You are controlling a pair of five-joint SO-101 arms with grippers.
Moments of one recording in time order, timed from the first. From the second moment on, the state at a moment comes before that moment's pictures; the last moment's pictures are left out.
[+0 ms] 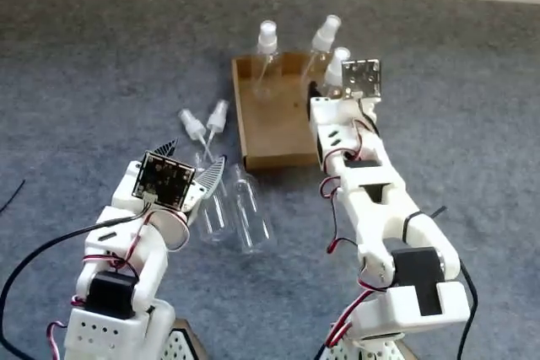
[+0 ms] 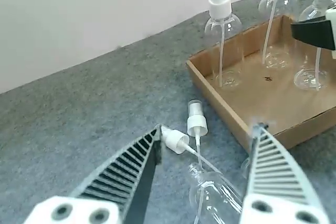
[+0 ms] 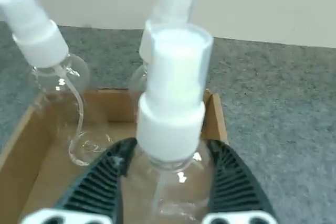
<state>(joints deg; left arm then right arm) 5.4 -91.2 78.8 40.7 -9.6 -10.6 -1.0 45.9 -18.9 2.2</state>
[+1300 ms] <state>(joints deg) 5.0 -91.2 78.8 40.7 -9.6 -11.1 -24.4 28.5 21.9 2.2</state>
